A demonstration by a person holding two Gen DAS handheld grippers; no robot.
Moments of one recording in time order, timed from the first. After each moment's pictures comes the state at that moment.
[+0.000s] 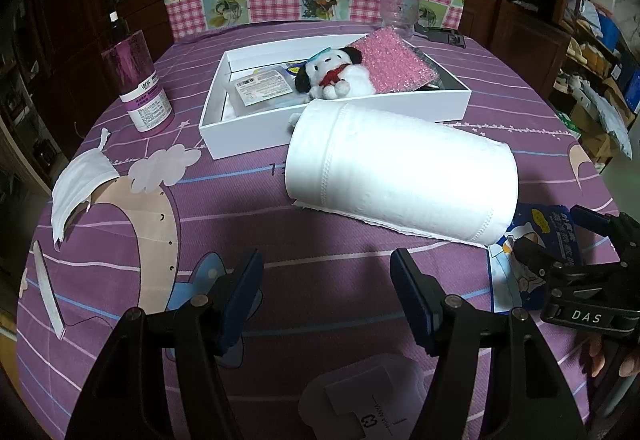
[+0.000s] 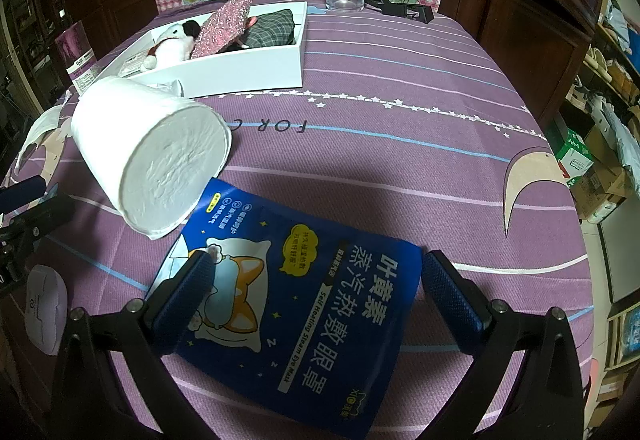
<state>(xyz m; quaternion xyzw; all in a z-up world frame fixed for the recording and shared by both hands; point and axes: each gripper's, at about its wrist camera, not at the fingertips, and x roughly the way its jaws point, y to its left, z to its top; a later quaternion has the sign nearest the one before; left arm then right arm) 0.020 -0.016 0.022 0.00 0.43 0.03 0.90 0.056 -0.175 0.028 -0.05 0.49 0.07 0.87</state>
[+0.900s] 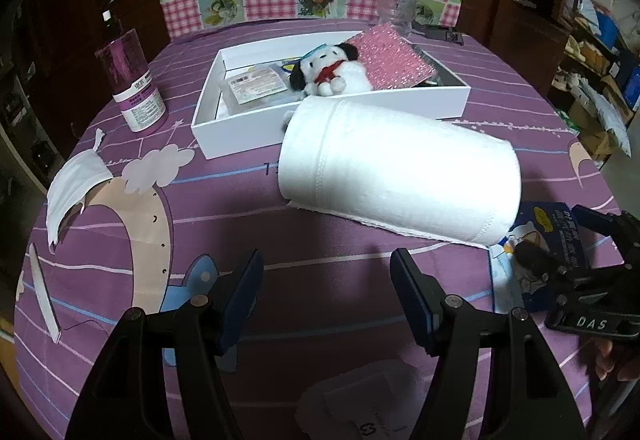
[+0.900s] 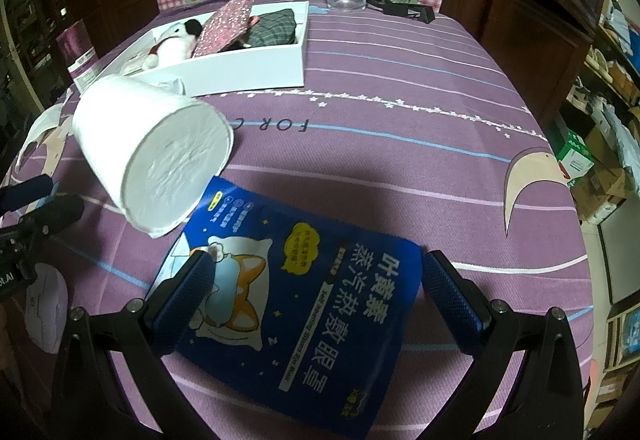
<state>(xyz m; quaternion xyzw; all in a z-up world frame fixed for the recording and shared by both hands) 0.024 -0.018 0.019 0.00 0.43 0.03 0.90 0.053 -0.172 0.028 -0.05 0.50 0.08 0.86</state>
